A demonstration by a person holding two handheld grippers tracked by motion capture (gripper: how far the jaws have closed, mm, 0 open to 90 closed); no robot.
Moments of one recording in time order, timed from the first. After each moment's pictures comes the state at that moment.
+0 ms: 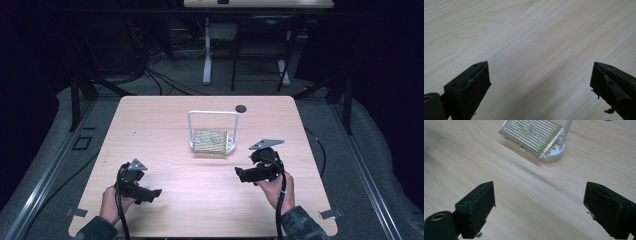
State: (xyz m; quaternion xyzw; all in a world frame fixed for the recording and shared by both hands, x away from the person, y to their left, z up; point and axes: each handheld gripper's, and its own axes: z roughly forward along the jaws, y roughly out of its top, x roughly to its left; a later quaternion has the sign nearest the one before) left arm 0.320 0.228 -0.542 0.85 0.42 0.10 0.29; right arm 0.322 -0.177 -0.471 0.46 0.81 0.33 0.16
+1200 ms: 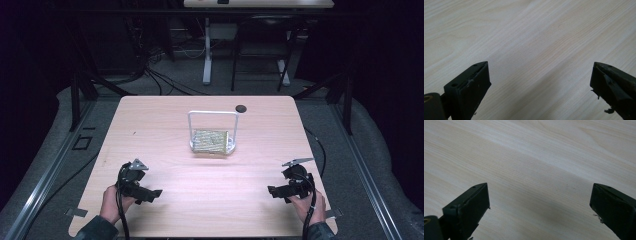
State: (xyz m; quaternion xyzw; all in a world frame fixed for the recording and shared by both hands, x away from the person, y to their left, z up) left arm 0.322 0.227 -0.543 0.86 0.41 0.09 0.28; right arm 0.305 -0.266 -0.532 0.54 0.79 0.24 0.13
